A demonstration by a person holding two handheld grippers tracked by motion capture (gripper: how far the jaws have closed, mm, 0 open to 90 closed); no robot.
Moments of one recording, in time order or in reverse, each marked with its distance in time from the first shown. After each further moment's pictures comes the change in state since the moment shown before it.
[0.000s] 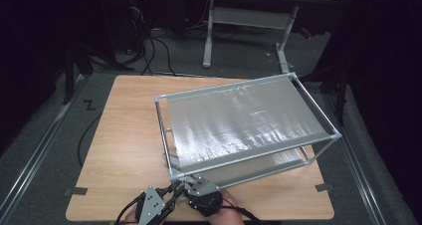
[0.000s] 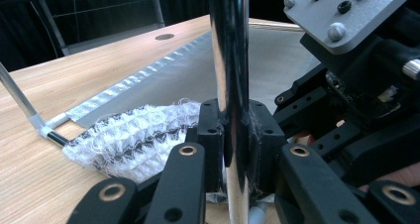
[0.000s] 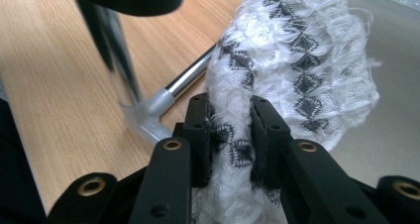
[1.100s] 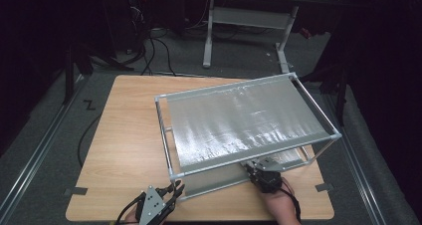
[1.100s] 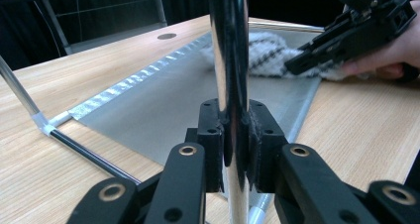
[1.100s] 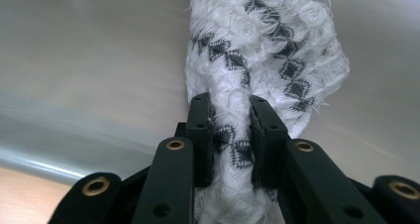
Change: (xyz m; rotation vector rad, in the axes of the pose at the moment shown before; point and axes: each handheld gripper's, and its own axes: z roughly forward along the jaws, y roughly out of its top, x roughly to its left) left arm -0.002 0.000 0.000 0.008 0.000 -0.017; right arm -0.146 -0.075 -0.071 0.051 -0.344 0.226
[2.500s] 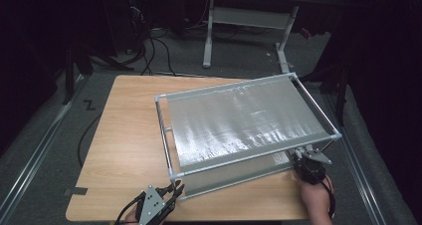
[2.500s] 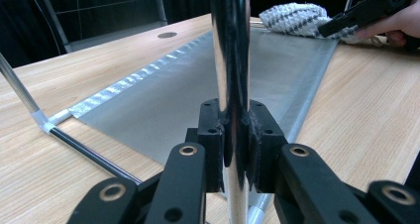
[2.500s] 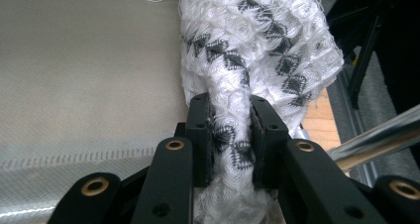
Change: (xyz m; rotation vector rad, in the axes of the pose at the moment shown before) left arm 0.002 0.000 0.000 -0.004 0.011 0.004; right arm -0.118 -0.034 -0.020 0.034 -0.343 0.209
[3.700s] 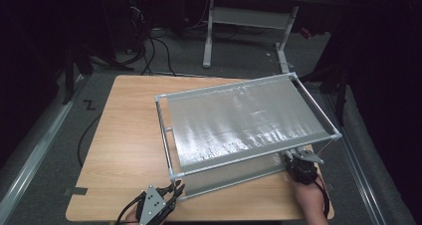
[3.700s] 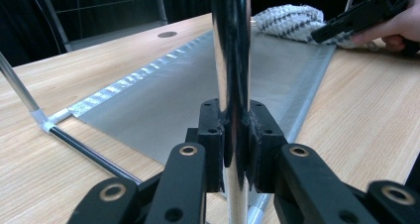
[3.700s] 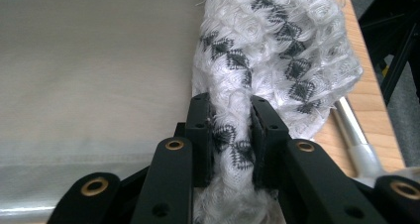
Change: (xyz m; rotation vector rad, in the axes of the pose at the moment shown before) left arm 0.000 0.000 0.001 0.000 -0.001 -0.006; right arm 0.022 0.003 -0.001 0.001 0.086 -0.039
